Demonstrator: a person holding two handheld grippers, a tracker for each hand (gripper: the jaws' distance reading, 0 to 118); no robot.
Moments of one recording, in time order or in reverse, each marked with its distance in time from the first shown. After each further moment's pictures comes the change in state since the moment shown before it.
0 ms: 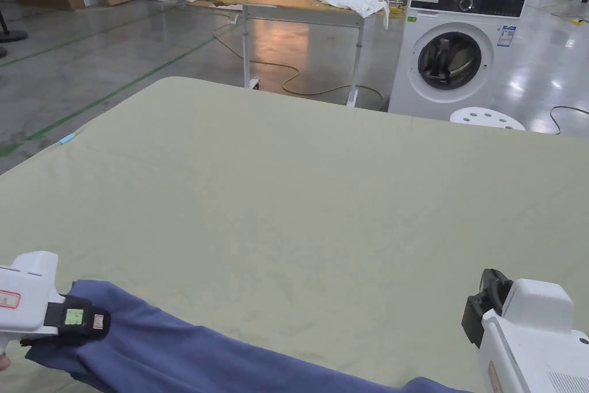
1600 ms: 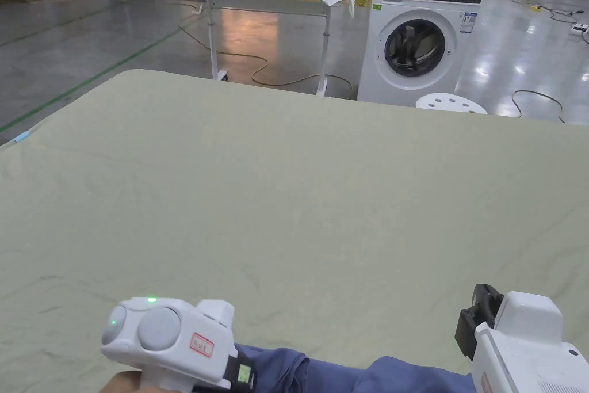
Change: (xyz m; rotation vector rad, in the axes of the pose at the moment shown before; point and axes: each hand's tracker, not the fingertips) left arm 0.181 -0.052 -0.144 -0.292 -0.183 -0.199; right arm 0.035 -0.024 0.017 -0.075 -0.063 -0.023
